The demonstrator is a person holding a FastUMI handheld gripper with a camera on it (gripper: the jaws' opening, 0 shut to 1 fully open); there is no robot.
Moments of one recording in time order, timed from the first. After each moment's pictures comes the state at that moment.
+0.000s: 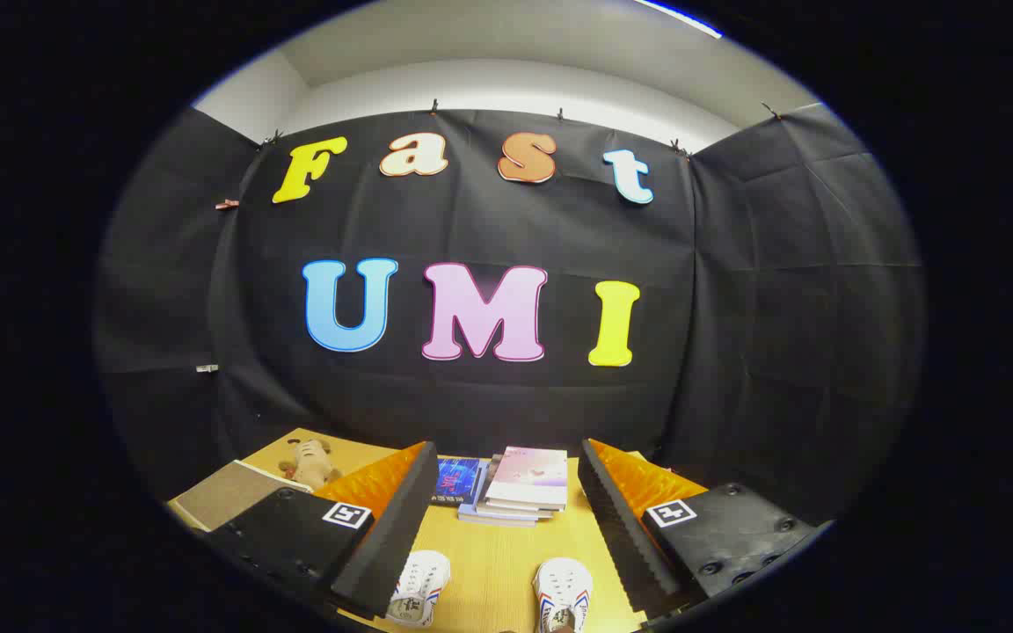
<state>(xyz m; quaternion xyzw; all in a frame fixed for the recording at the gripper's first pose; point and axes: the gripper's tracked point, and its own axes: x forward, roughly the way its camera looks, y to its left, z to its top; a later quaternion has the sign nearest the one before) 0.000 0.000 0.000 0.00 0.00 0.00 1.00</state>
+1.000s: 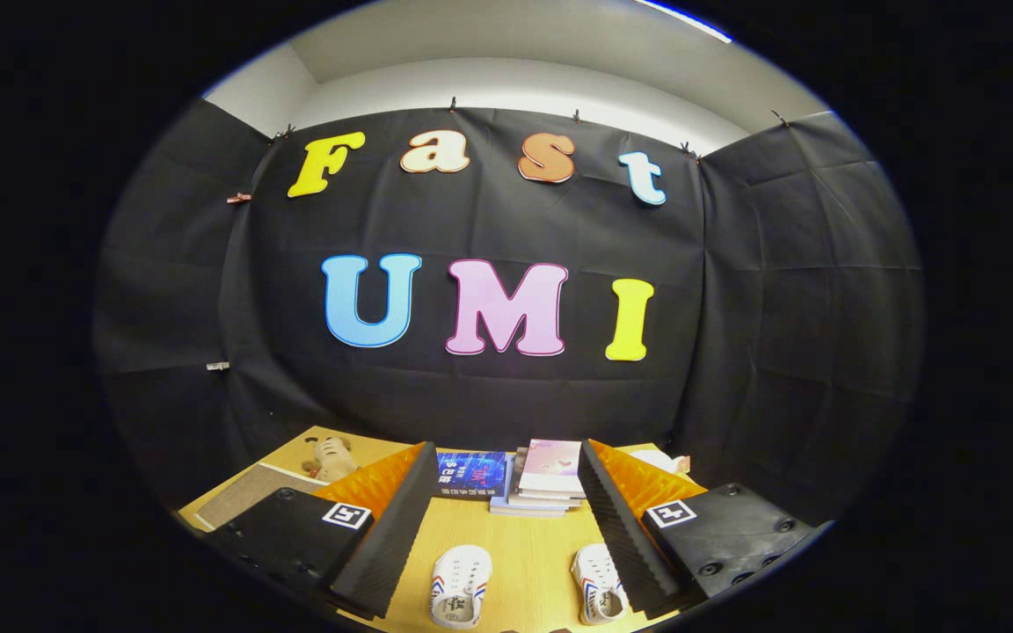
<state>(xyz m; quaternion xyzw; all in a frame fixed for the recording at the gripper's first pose) -0.022 0.076 -0.016 0.00 0.02 0.01 1.00</state>
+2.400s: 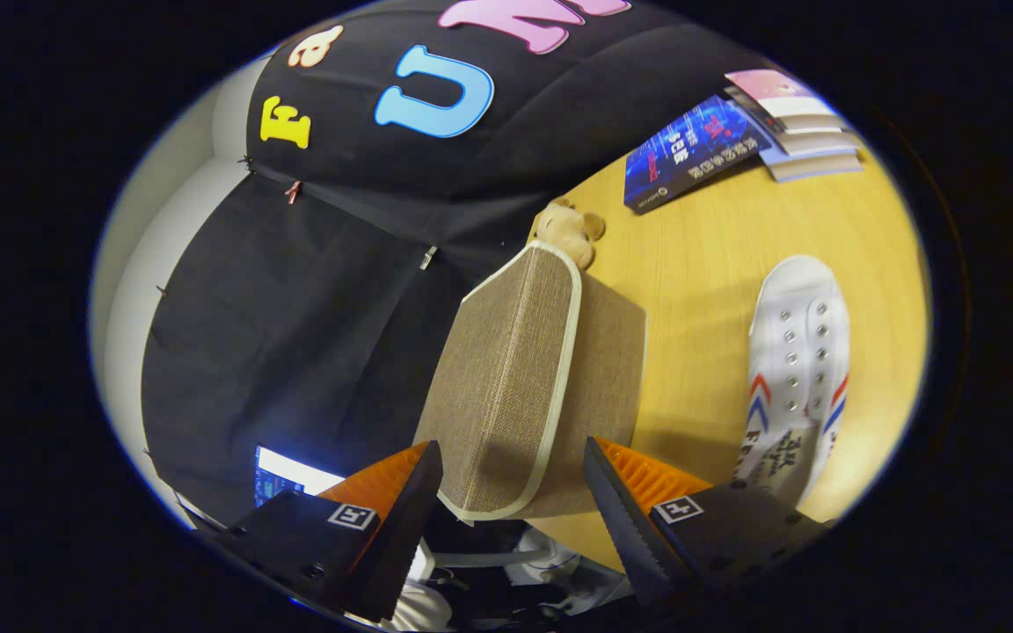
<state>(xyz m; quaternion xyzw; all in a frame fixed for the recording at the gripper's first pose) -0.060 0.273 -0.248 0.37 0.43 0.40 0.72</state>
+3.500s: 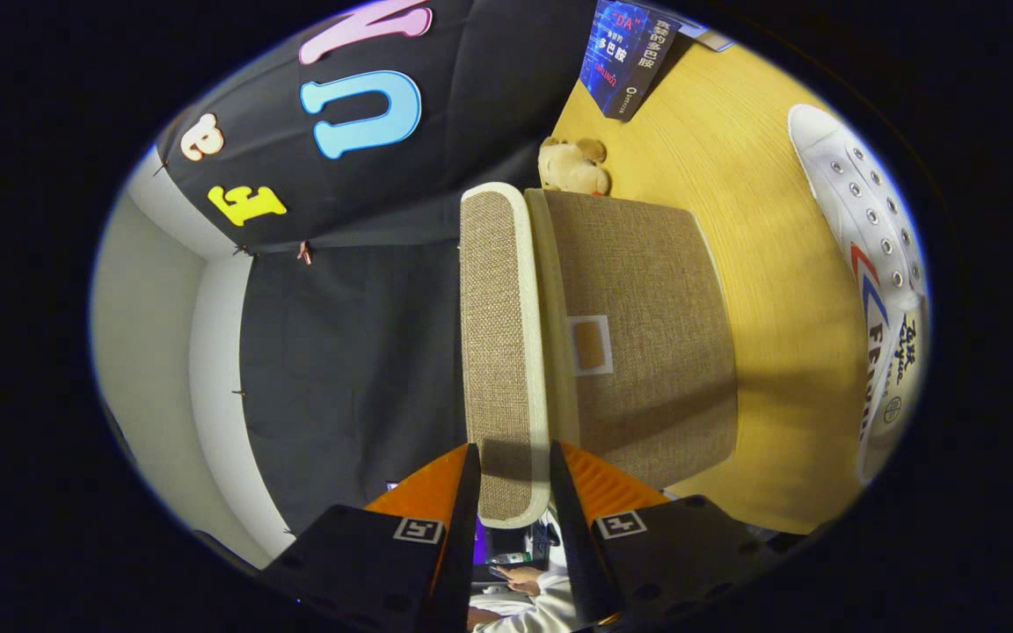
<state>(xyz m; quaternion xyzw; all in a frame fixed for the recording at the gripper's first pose) -0.066 0.303 -0.206 0.53 0.50 0.41 0.55</state>
